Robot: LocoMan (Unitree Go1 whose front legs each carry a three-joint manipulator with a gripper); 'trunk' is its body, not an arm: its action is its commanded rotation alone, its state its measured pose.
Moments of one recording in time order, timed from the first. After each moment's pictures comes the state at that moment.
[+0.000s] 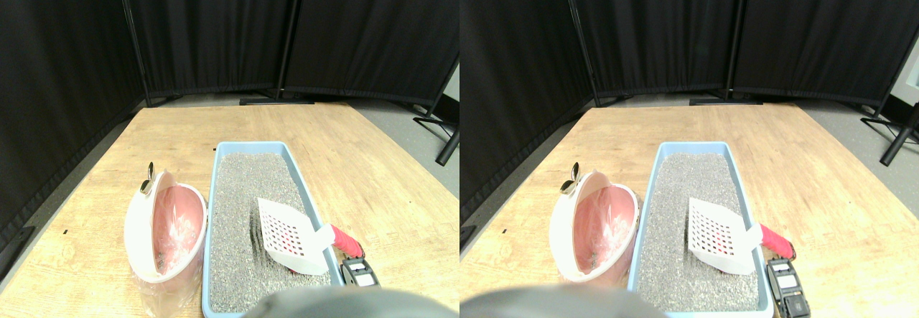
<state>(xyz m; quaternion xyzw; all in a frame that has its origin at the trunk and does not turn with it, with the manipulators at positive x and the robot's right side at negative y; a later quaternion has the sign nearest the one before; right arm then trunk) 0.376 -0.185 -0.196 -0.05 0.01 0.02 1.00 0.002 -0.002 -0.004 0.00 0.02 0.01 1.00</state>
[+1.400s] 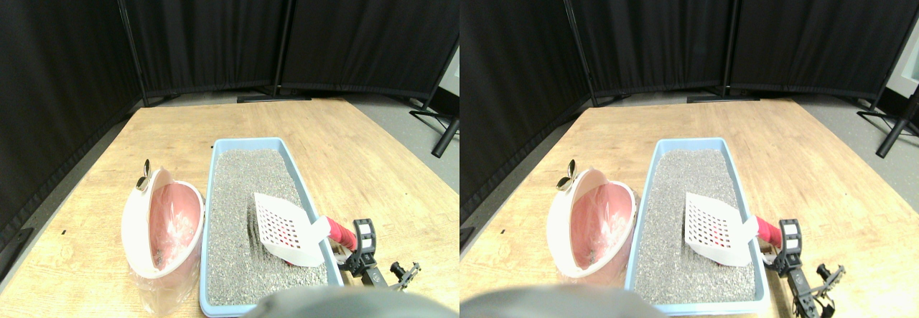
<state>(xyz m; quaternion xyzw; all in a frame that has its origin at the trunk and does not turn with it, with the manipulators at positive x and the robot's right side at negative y) 0.423 -0.211 -0.209 0.08 0.00 0.05 1.00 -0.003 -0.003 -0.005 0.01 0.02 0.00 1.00</state>
